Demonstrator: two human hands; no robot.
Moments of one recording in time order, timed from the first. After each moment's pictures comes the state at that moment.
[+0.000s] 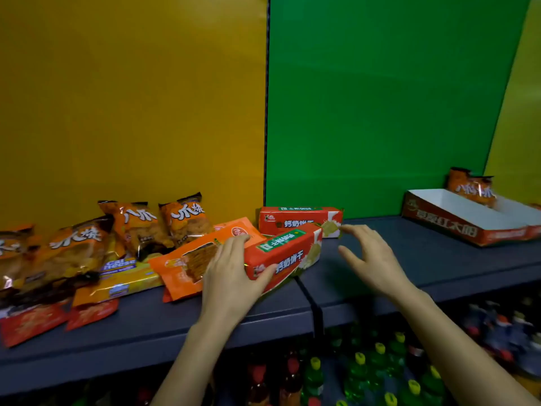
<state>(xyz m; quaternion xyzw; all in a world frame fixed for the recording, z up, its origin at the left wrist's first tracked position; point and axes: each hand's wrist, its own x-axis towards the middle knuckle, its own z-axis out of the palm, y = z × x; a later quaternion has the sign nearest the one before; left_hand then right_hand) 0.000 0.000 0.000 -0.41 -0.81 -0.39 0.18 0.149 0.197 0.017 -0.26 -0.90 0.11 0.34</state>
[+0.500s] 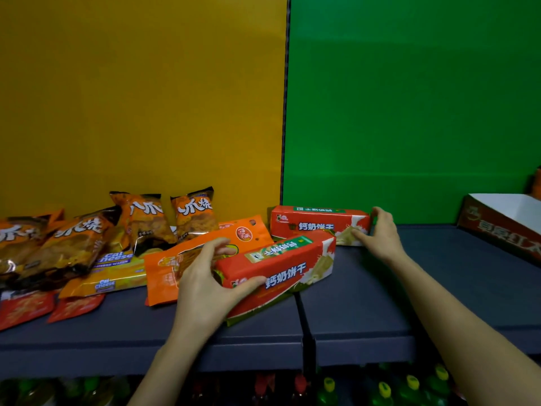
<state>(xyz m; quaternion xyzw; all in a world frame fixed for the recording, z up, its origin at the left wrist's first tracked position) -0.004 0.018 -0.006 -0.31 -0.77 -0.54 0.13 0.060 0.340 0.011 -0.32 -0.84 0.26 0.34</state>
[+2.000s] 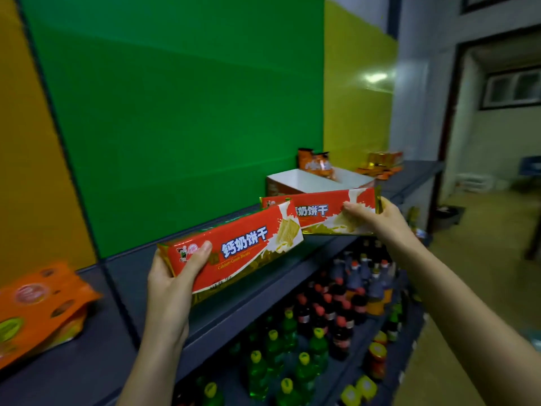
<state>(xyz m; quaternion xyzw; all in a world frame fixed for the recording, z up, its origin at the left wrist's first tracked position) 0.089 0.154 0.011 -0.39 -0.46 -0.76 -0.25 0.359 0.321 0.033 -0.40 -0.61 0.39 0.56</state>
